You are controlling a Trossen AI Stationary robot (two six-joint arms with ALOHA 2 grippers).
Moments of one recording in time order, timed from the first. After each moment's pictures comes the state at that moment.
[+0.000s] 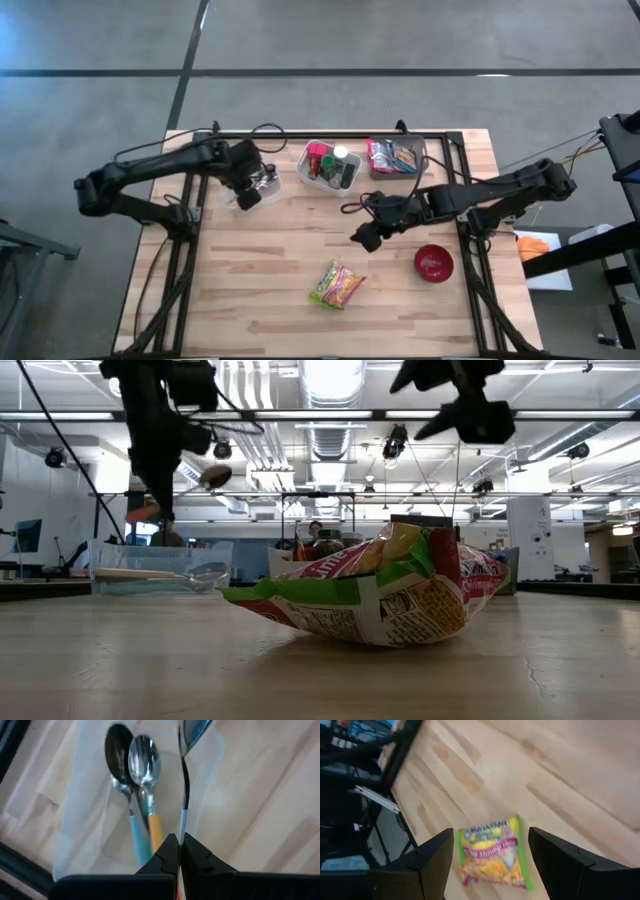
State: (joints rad) left arm 0.42 1.23 1.00 -1.08 -0.09 -0.14; right arm 0.19 1.34 1.06 -0.47 0.04 1.14
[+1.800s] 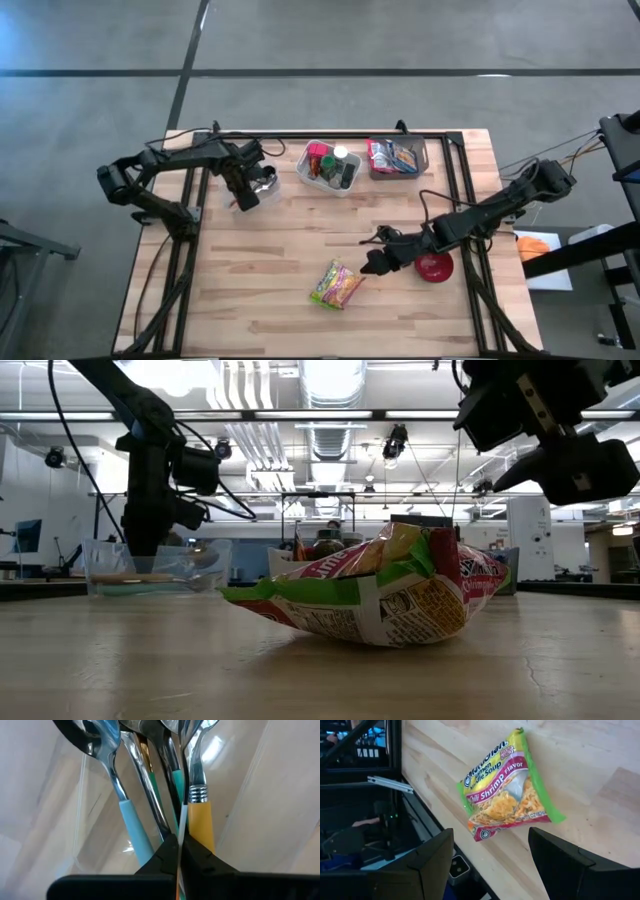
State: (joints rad) left arm 0.66 1.47 0.78 -0.86 0.06 0.10; right arm 0.41 1.34 0.71 -0.05 0.05 1.62
